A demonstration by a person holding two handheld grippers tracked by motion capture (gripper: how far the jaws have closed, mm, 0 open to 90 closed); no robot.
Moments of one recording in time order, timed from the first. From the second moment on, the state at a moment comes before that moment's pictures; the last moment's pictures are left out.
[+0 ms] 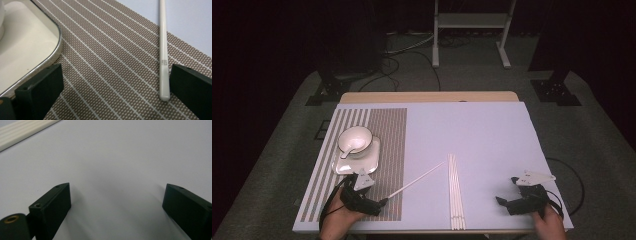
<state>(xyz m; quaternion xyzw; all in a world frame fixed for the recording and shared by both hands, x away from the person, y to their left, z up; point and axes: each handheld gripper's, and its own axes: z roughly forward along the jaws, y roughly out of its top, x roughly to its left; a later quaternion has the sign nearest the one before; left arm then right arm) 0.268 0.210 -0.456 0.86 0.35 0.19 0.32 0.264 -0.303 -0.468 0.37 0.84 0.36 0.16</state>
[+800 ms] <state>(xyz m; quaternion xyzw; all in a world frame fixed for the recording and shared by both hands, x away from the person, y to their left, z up) 0.268 0.206 -0.450 0.86 0.34 0.17 0.35 0.264 -0.303 -0.468 0.37 0.84 0.36 0.16</state>
